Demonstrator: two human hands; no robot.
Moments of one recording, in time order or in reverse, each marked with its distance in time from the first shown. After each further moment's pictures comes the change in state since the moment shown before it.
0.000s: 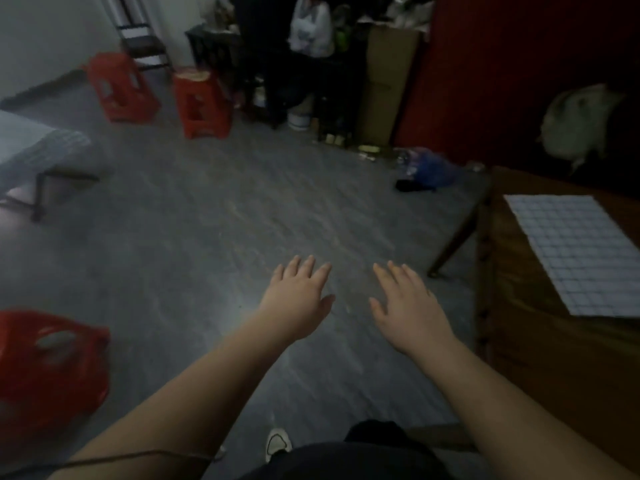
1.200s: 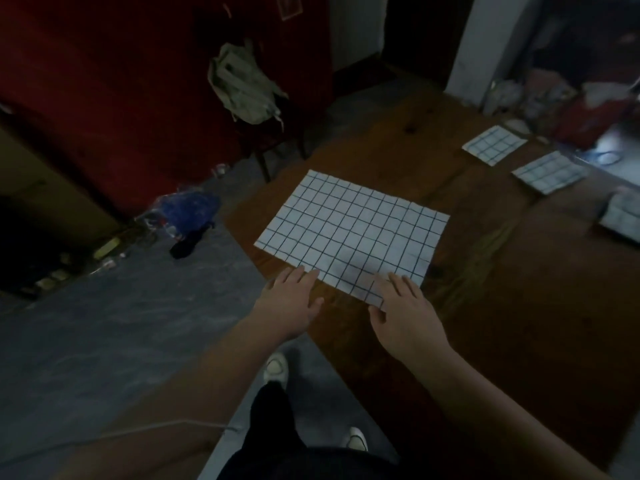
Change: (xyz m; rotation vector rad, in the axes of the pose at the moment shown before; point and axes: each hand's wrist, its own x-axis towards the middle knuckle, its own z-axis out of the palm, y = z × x) left_hand 0.464 0.437 0.008 0.324 -0.340 0.884; right_hand 0.093 0.425 -0.039 0.365 0.213 1.010
